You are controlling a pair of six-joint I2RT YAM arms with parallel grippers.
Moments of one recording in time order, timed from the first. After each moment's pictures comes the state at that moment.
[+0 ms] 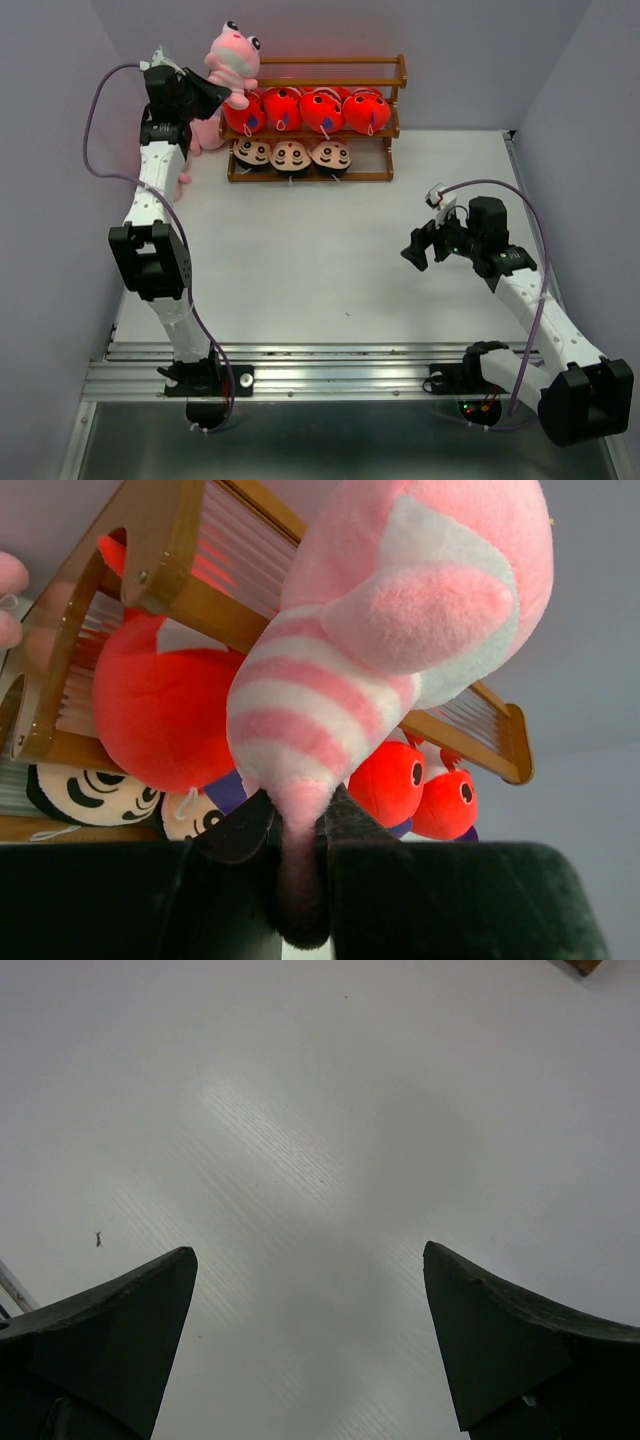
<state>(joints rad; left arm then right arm) 0.04 1.88 1.87 -0.18 0.31 -0.82 0.18 1.01 0.75 -0.33 -0.55 -0.23</state>
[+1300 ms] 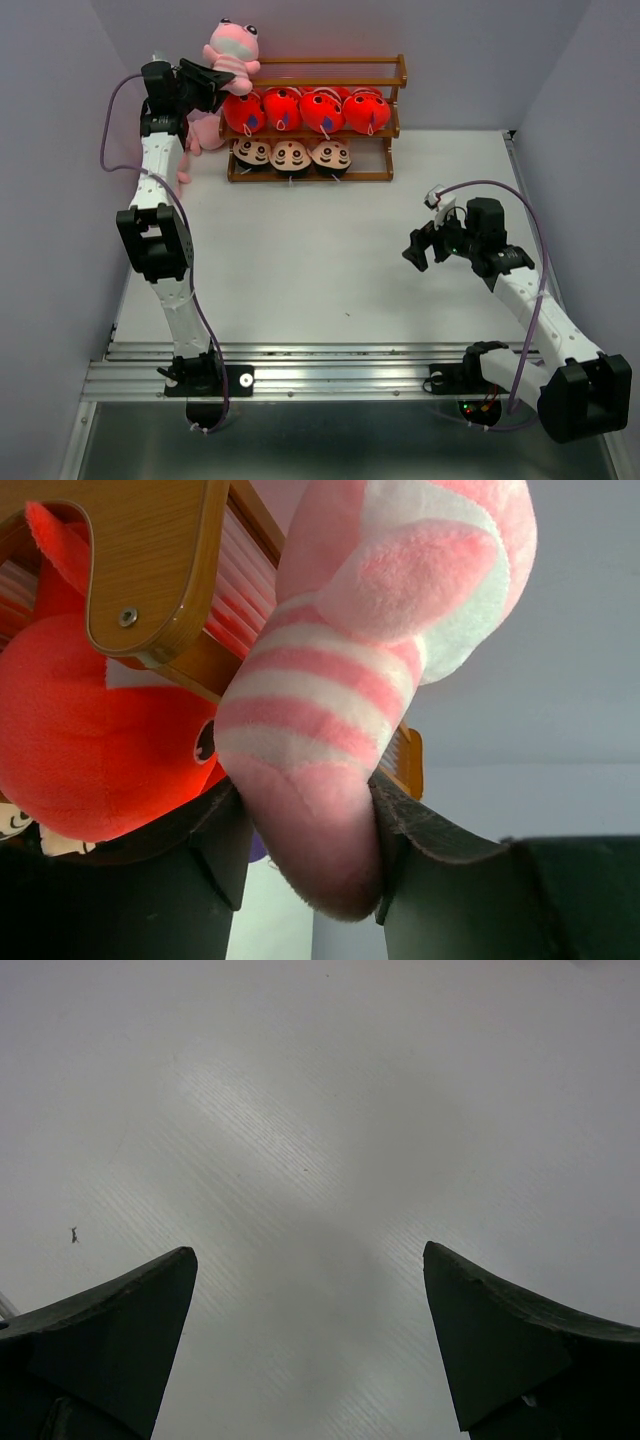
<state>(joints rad) 0.10 2.08 2.07 -0.14 0.47 -1.18 0.18 1.02 0.74 -0.33 -0.51 -0.25</state>
